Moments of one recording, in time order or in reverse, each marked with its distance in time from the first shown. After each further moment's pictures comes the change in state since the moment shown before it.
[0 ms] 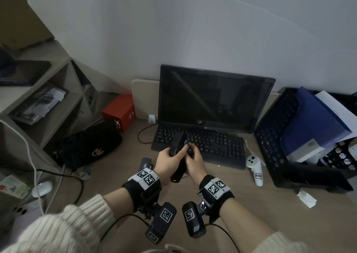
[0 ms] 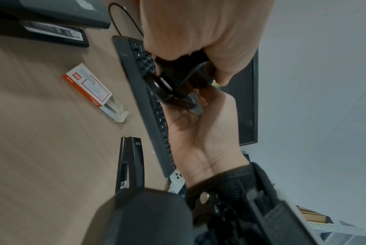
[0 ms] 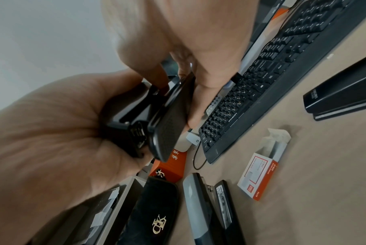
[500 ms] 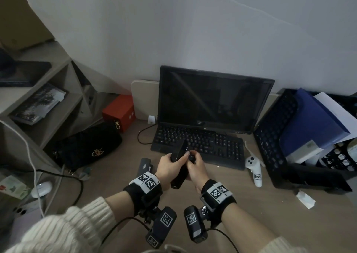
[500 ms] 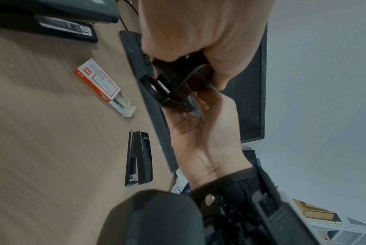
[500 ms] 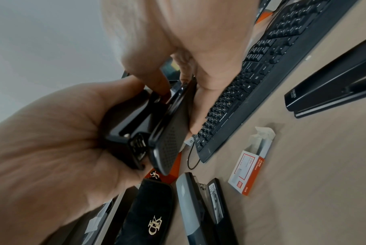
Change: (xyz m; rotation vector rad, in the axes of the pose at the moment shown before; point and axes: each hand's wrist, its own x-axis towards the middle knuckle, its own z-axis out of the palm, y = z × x) left_hand -0.001 -0.016 0.001 0.034 -0.018 -0.050; right_hand -0.007 0.009 -0.006 -0.008 0.008 0.061
